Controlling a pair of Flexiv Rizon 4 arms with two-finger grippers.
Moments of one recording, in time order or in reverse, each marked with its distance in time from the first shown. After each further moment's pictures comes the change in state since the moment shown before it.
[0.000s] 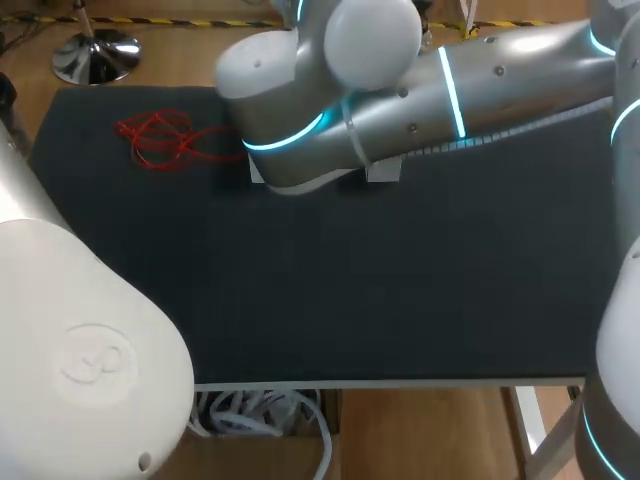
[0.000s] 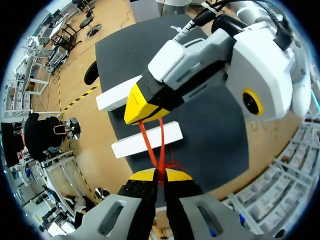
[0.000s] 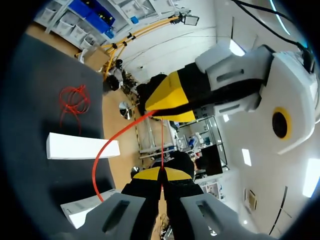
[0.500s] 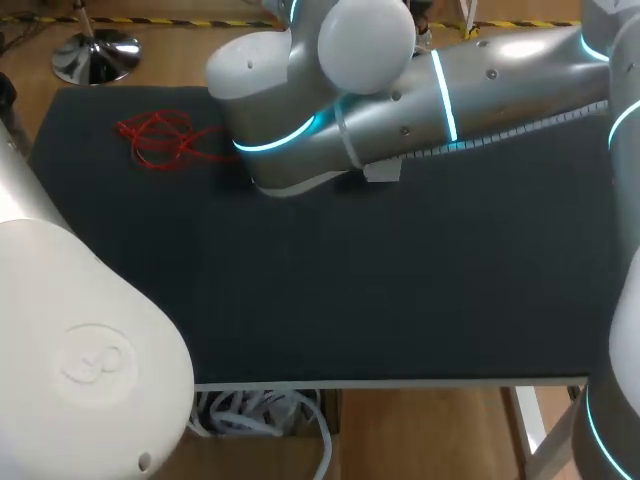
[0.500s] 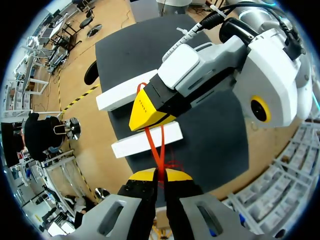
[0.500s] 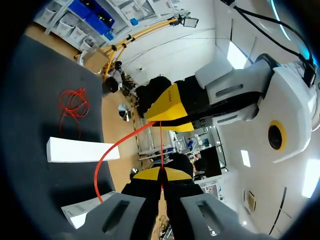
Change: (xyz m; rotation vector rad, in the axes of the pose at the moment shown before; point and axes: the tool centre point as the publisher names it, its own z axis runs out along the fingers) left arm 0.000 0.000 0.000 0.000 0.000 0.000; right arm -0.001 0.009 -0.003 -0.010 -0.009 -0.001
